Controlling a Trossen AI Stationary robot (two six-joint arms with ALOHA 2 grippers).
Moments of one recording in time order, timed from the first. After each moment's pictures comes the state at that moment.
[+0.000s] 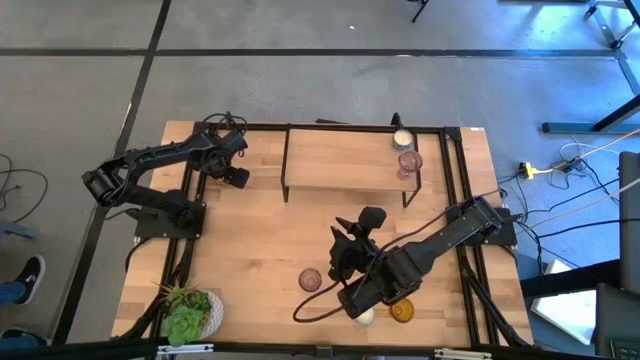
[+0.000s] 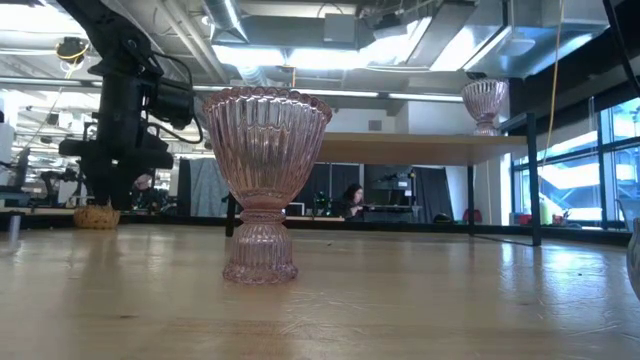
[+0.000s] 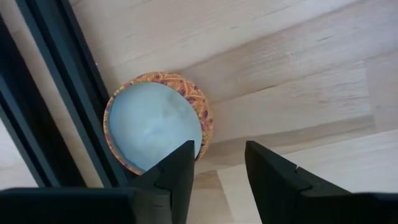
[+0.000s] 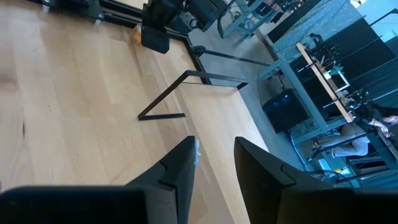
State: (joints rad) left arm 0.81 1.27 0.65 -0.89 -0.17 -0.46; right arm 0.59 2.06 2.15 -1.43 1.14 0.59
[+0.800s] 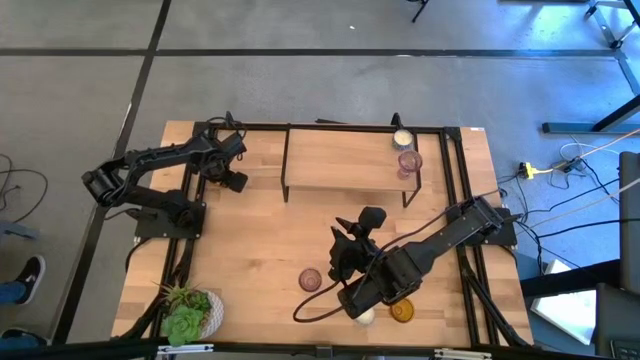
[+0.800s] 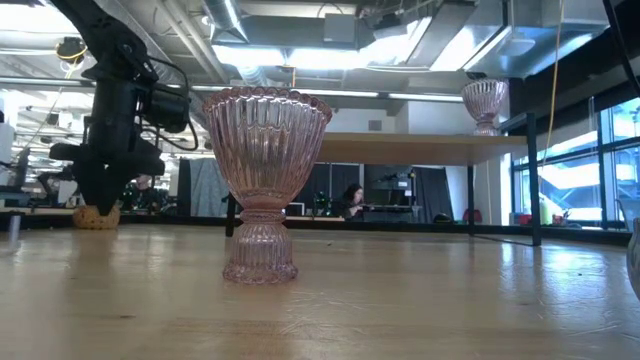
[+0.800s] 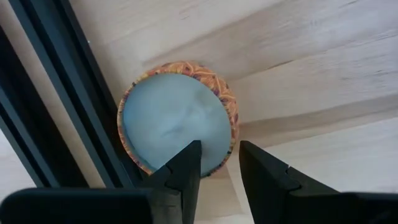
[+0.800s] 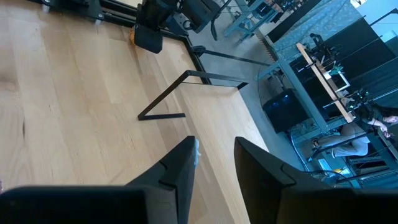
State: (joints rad) left arm 0.81 1.27 0.60 -0.89 -0.16 -0.45; right arm 0.59 2.06 2.15 -1.43 1.14 0.59
